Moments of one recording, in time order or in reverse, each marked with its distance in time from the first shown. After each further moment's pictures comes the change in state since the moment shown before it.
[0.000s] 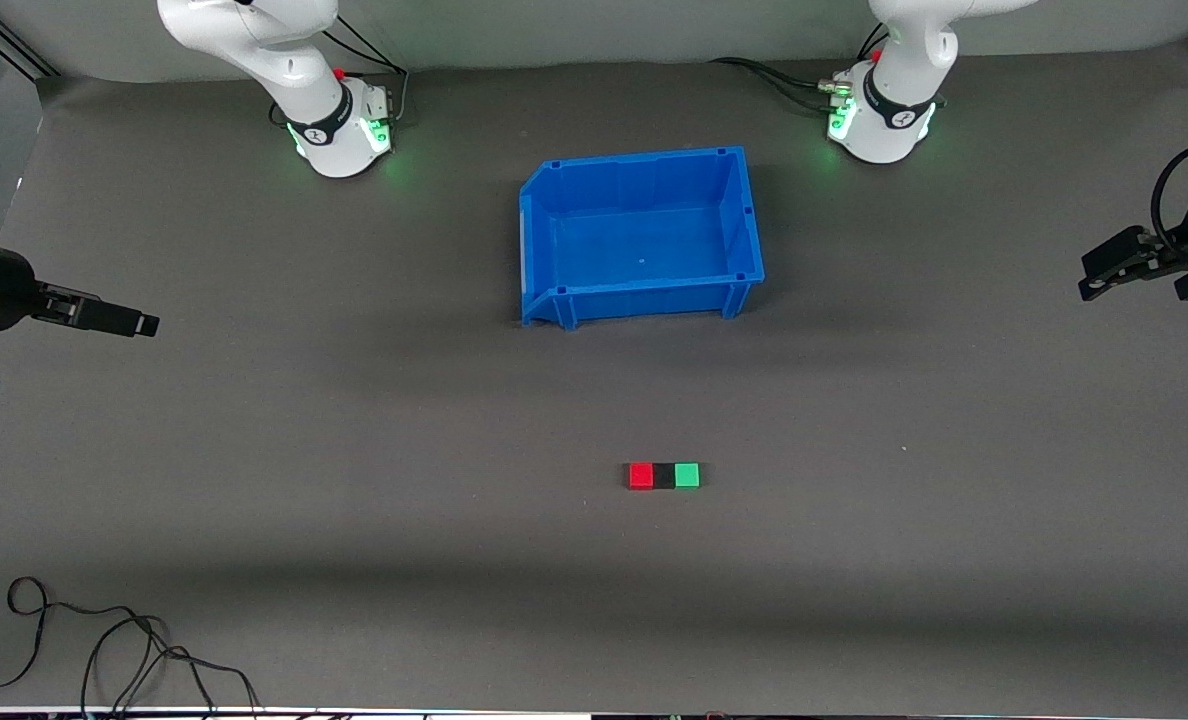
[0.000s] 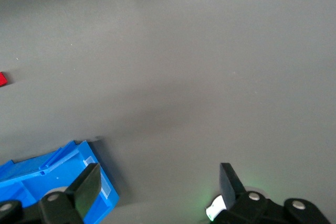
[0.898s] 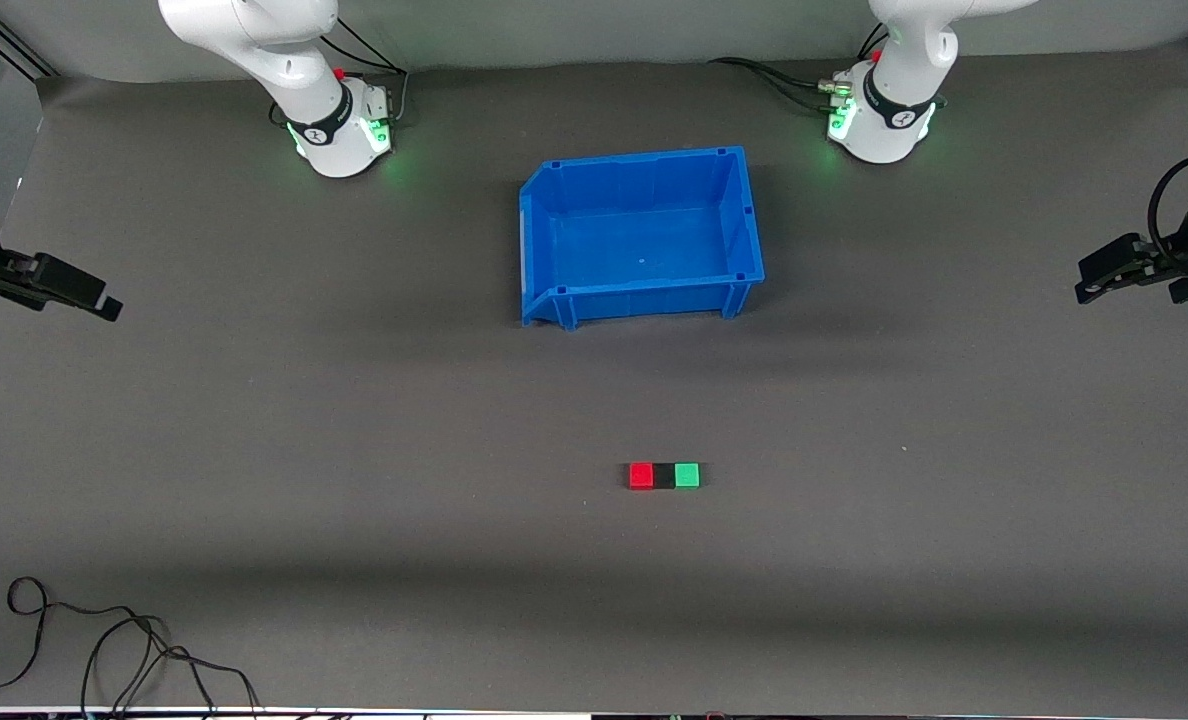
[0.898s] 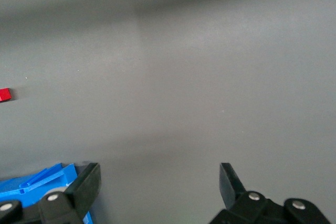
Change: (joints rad) left arm 0.000 0.025 -0.001 0.016 0.001 -0.015 0.000; right arm -0.059 -0.199 0.066 -0.212 -0.074 0.220 -0.109
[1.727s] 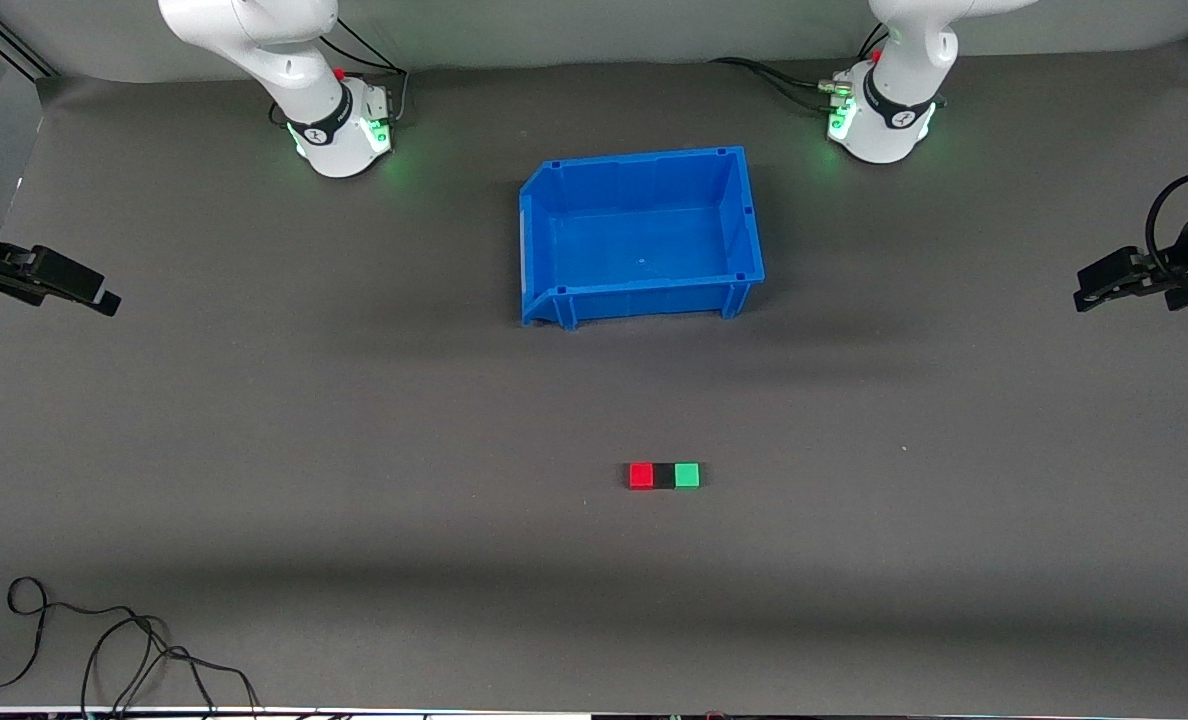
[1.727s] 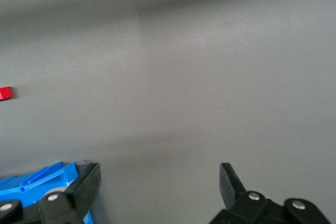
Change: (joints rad) left arm 0.004 0.024 0.006 -0.002 0.002 0.002 0.000; right arm 0.000 -0.003 0.004 -0.003 0.000 0.000 -0.004
